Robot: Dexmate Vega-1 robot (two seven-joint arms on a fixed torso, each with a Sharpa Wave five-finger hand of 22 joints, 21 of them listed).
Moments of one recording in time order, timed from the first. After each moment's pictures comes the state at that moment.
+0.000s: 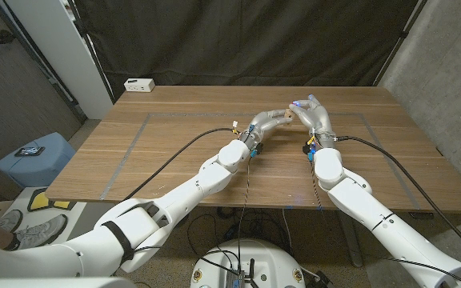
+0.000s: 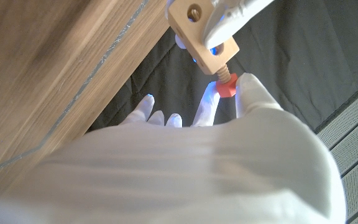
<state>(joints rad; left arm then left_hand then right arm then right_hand) 0.56 0.11 0.76 -1.00 -0.22 -0.32 0.09 0.94 0.06 0.25 -0.15 0.19 0.80 -0.19 0.20 0.19 0.79 -0.22 0.21 0.47 0.41 -0.04 0.20 0.18 0.09 0.16 0.19 0.18 -1.01 -0.52 -0.43 -1.77 0.08 -0.06 -0.61 0.81 -0.05 0.38 -0.13 0.26 0.63 -0.15 0.69 0.27 0.11 -0.02 0.20 0.20 0.05 0.03 0.21 0.21 0.27 0.03 0.19 0.17</state>
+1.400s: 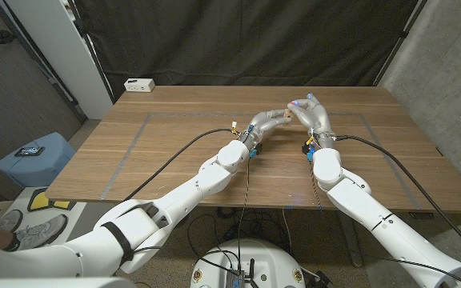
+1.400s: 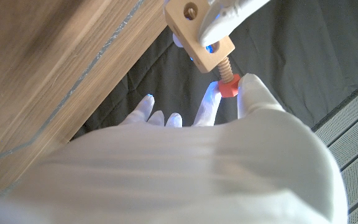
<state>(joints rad) 0.56 0.11 0.76 -1.01 -0.22 -0.32 0.09 0.94 0.07 0.26 -0.15 0.19 0.78 -0.20 0.20 0.19 0.77 -0.22 0.21 0.46 0.41 -0.05 0.20 0.18 0.09 0.16 0.19 0.18 -1.01 -0.52 -0.44 -1.78 0.04 -0.07 -0.62 0.80 -0.04 0.37 -0.14 0.27 0.64 -0.16 0.70 0.28 0.11 -0.04 0.20 0.20 0.05 0.03 0.21 0.21 0.27 0.03 0.19 0.17</state>
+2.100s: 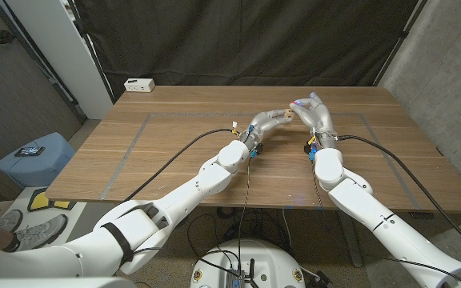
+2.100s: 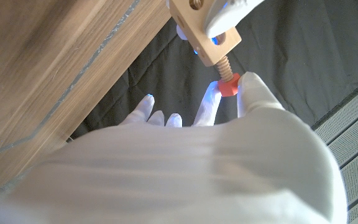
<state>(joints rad) 0.57 0.11 0.76 -1.01 -0.22 -0.32 0.09 0.94 0.07 0.26 -0.15 0.19 0.78 -0.20 0.20 0.19 0.77 -0.22 0.21 0.46 0.41 -0.05 0.20 0.18 0.09 0.16 0.19 0.18 -1.01 -0.53 -0.43 -1.77 0.04 -0.06 -0.62 0.80 -0.04 0.37 -0.14 0.27 0.64 -0.16 0.71 0.28 0.11 -0.05 0.20 0.20 0.05 0.03 0.21 0.21 0.27 0.03 0.19 0.17</state>
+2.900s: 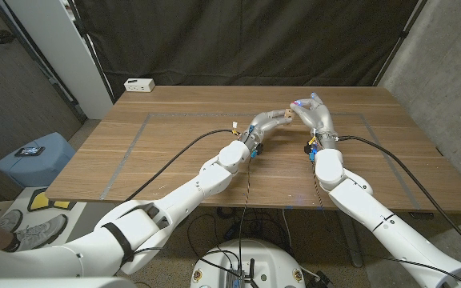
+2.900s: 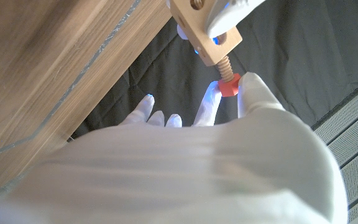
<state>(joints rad) 0.57 0.10 0.76 -1.01 -0.23 -0.31 0.09 0.94 0.07 0.26 -0.15 0.19 0.78 -0.20 0.19 0.19 0.77 -0.22 0.21 0.46 0.41 -0.05 0.20 0.18 0.09 0.16 0.19 0.18 -1.01 -0.52 -0.43 -1.76 0.04 -0.05 -0.63 0.80 -0.04 0.36 -0.15 0.27 0.64 -0.16 0.71 0.29 0.10 -0.07 0.20 0.20 0.05 0.03 0.21 0.21 0.27 0.03 0.19 0.17</state>
